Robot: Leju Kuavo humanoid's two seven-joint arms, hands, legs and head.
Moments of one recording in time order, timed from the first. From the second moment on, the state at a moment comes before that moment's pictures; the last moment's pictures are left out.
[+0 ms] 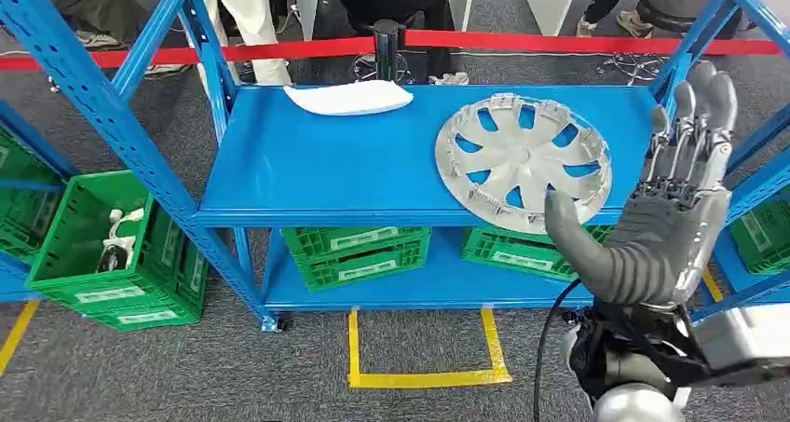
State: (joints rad) left arm -0.11 -0.03 -1.12 -0.22 0.93 0.33 0.10; right arm -0.24 -0.31 0.56 -2.23 0.29 -0.65 0.12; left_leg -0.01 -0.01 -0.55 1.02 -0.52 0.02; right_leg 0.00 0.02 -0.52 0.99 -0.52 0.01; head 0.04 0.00
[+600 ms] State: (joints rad) left arm -0.11 -0.03 -1.12 -0.22 0.94 0.29 0.08; right arm -0.22 -0.36 0.57 -2.23 0.21 -0.65 0.09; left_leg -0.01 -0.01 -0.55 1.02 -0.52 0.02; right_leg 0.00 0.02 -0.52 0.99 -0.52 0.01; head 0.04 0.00
